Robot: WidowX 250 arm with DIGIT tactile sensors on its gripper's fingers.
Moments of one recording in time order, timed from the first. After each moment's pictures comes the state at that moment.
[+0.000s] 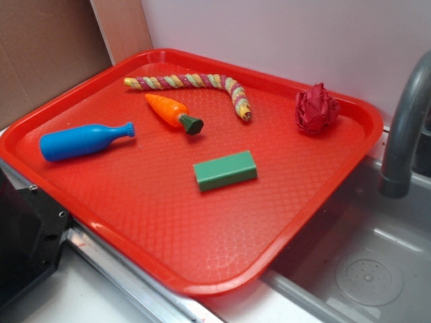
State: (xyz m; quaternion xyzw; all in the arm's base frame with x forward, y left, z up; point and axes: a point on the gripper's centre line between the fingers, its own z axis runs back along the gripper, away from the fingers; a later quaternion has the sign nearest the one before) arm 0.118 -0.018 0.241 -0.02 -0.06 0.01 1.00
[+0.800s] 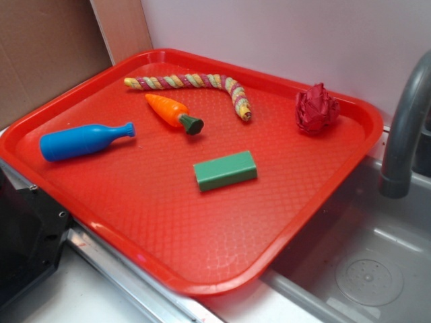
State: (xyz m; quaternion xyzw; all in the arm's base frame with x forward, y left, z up) arm 0.152 0.046 0.225 -0.02 -0.03 -0.01 1.00
